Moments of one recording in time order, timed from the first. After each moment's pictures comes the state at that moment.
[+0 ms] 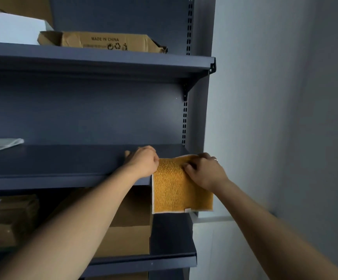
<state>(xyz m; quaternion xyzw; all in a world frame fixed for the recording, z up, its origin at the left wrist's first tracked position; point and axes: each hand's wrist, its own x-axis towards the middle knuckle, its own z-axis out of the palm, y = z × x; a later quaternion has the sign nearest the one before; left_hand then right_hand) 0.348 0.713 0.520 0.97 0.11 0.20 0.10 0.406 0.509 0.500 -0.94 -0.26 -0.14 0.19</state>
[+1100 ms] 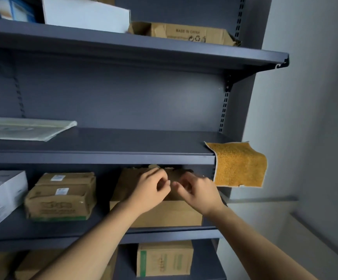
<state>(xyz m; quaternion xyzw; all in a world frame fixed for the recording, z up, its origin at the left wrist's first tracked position) 0.187 0.853 0.400 0.90 -0.08 0.35 0.25 0.257 0.666 0.402 -0.85 -0.38 -0.25 0.27</state>
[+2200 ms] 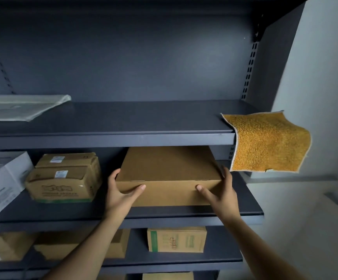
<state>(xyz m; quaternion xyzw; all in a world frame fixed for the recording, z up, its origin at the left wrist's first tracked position) 0.198 0.923 0.279 0.72 0.28 0.31 0.56 0.327 0.649 0.280 -0.80 -0.16 -0.03 0.58</state>
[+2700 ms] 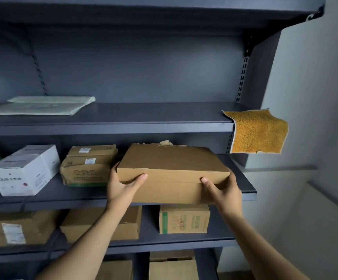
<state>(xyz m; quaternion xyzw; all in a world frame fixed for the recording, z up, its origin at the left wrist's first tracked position) 0.093 0.923 0.312 0.71 0.26 0.36 0.56 0.205 0.647 0.301 -0.78 -0.11 -0.11 0.61</state>
